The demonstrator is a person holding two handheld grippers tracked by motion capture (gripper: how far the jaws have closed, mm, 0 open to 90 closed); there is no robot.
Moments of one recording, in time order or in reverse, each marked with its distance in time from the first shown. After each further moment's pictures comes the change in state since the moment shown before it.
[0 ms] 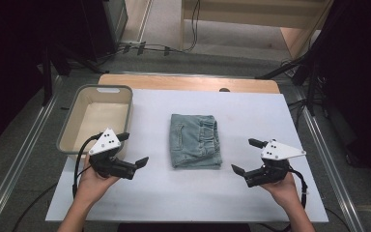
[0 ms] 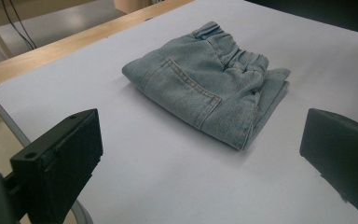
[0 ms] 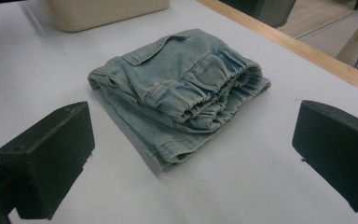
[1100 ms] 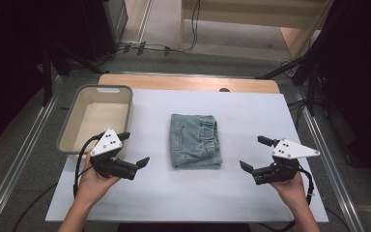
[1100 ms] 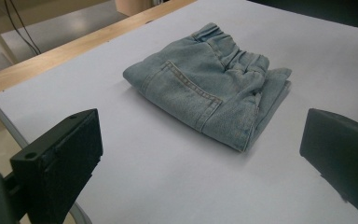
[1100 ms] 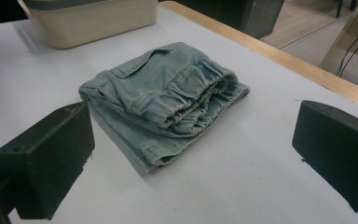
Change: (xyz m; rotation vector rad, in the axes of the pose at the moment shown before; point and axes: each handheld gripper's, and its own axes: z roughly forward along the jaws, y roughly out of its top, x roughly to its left) left arm -0.003 0.003 0.000 0.000 0.016 0.026; right arm -0.011 -0.001 -0.019 -0.055 -0.035 0.039
